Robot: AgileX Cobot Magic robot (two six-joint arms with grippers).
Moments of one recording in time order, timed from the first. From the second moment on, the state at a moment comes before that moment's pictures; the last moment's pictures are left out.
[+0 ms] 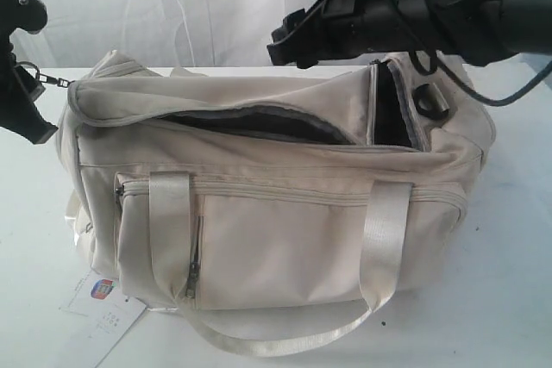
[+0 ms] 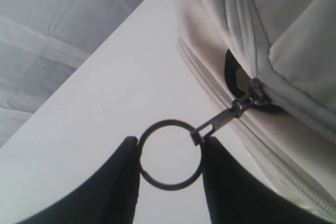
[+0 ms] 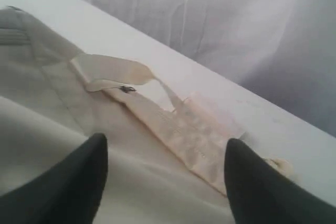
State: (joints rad) left arm -0.31 1.27 -0.90 0.68 0.42 -0.07; right arm 0.59 1.64 -1.24 0.97 0.19 -1.10
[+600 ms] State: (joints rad) left arm -0.31 1.27 -0.90 0.68 0.42 -0.07; right arm 0.78 1.53 -1.22 0.58 0.77 -1.15
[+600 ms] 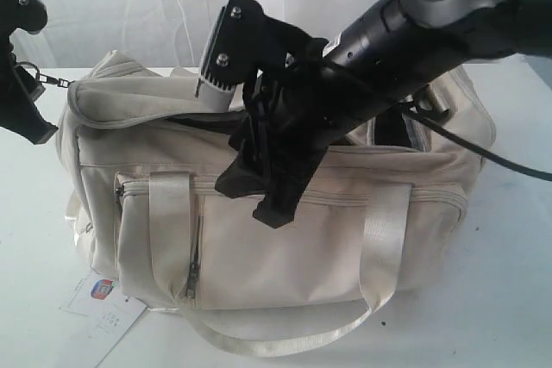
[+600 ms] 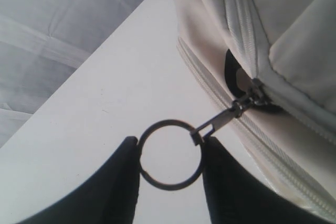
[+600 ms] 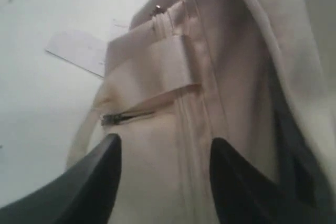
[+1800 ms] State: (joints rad) left arm -0.32 1.32 -0.90 0.65 0.35 -0.05; right arm 0.82 1.58 -1.20 0.39 0.86 -0.99
